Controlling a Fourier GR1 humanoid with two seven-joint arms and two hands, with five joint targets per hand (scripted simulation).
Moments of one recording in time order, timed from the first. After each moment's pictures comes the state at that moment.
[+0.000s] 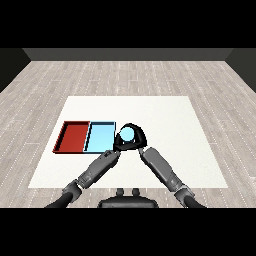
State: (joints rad) left arm -0.60 0.03 -0.64 -0.94 0.50 0.60 -0.38; right arm -0.54 -0.02 0.47 -1.25 -0.27 -0.36 -0.27
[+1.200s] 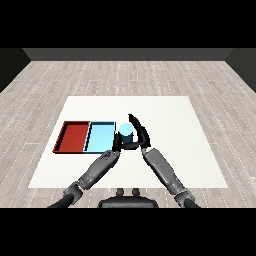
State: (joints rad) left arm -0.58 0.01 -0.58 -0.95 0.40 0.64 -0.35; right arm -0.49 -0.01 0.40 -1.31 -0.15 -0.36 -0.21
